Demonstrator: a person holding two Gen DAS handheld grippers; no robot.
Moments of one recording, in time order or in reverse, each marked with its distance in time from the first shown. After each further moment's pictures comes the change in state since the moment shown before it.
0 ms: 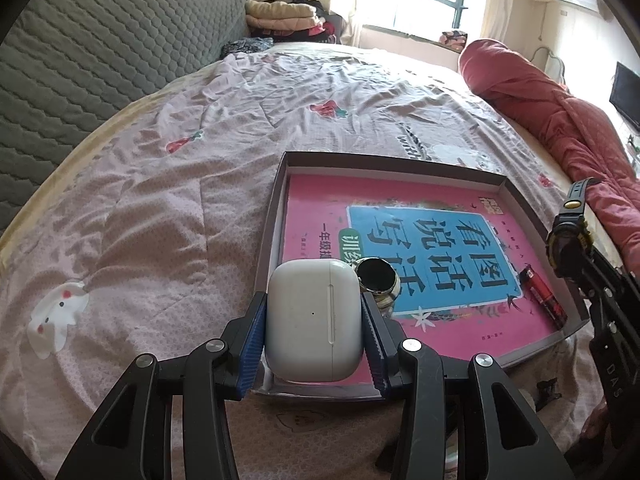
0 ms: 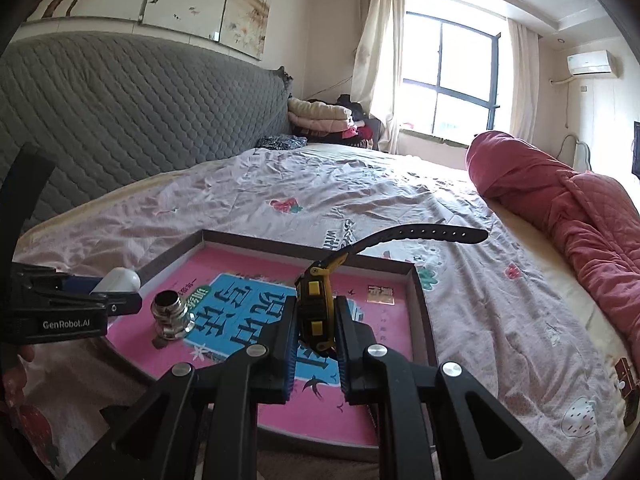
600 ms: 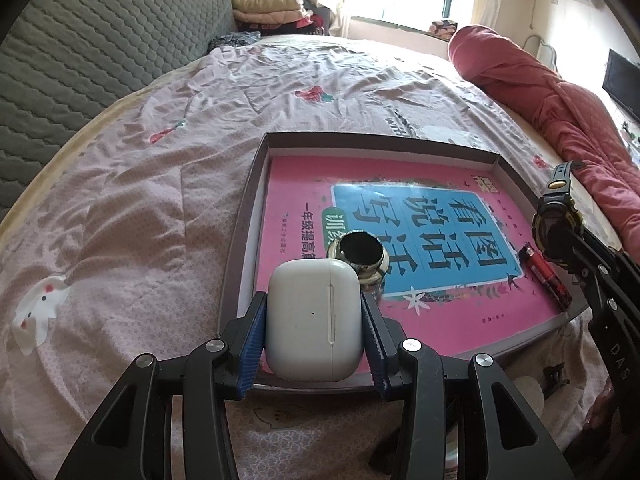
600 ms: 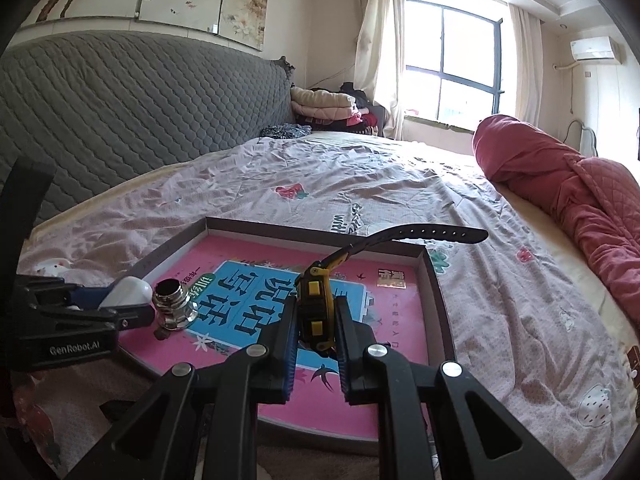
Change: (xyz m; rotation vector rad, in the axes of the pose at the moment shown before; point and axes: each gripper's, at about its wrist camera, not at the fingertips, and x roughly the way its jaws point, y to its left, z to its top) left arm 0.011 -0.010 -0.013 0.032 0.025 -0.019; right arm 0.011 -0.003 -0.005 0.038 0.042 0.037
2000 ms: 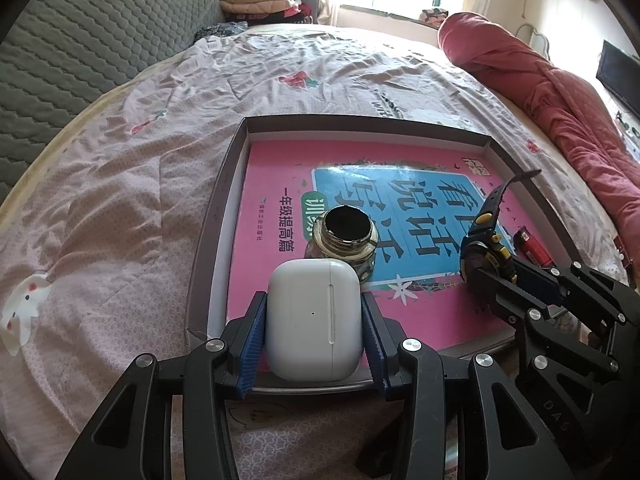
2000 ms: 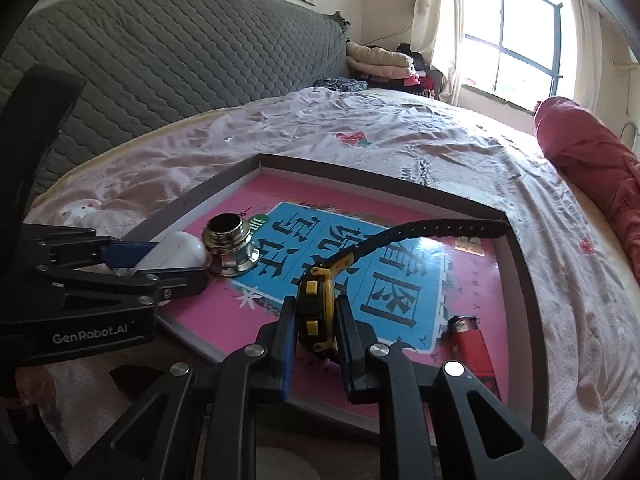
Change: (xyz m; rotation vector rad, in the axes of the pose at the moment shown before) left arm 0.010 -0.008 -0.003 0.023 0.043 -0.031; right arm 0.039 0.028 -0.015 -0.082 0.179 0.182
